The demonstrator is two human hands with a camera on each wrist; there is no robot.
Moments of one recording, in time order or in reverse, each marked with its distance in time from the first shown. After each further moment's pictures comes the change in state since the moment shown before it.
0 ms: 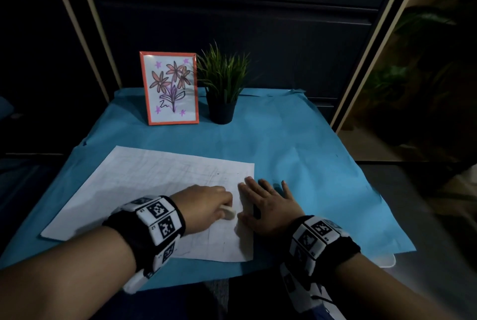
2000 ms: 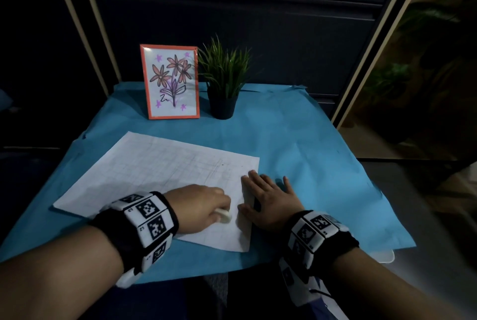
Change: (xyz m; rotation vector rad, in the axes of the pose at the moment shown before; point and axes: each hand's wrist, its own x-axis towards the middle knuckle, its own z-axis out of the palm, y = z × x) left_hand -0.011 -0.003 0.000 0.072 -0.019 0.083; right_hand 0.006 0.000 0.003 0.006 0.023 0.043
